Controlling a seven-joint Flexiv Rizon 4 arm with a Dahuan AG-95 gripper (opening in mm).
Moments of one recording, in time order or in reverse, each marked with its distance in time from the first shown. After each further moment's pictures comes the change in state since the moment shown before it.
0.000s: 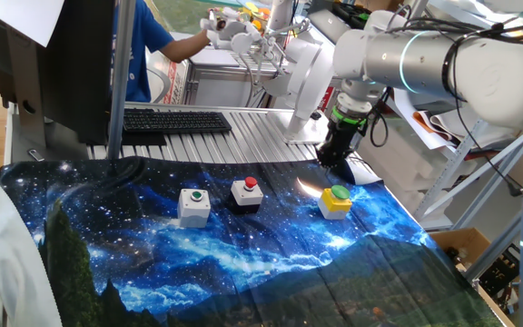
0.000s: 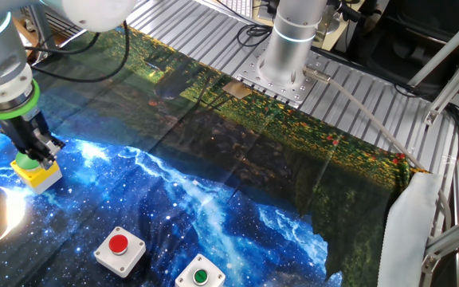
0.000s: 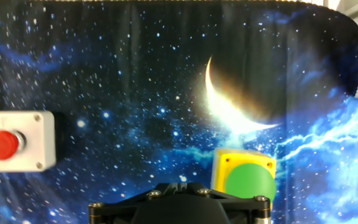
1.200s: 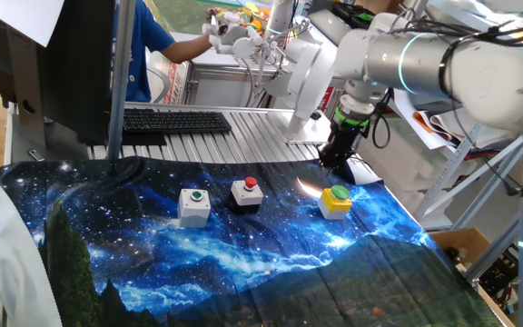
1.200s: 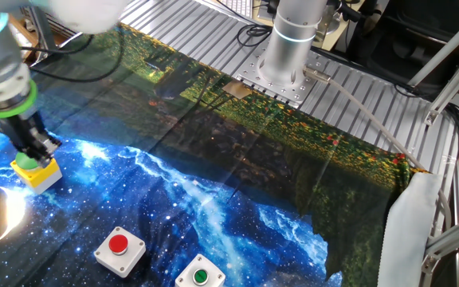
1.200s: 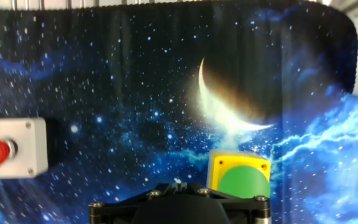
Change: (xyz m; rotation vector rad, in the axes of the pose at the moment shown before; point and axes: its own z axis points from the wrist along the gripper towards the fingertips) arm 0.010 -0.019 0.012 0.023 -0.018 -0.055
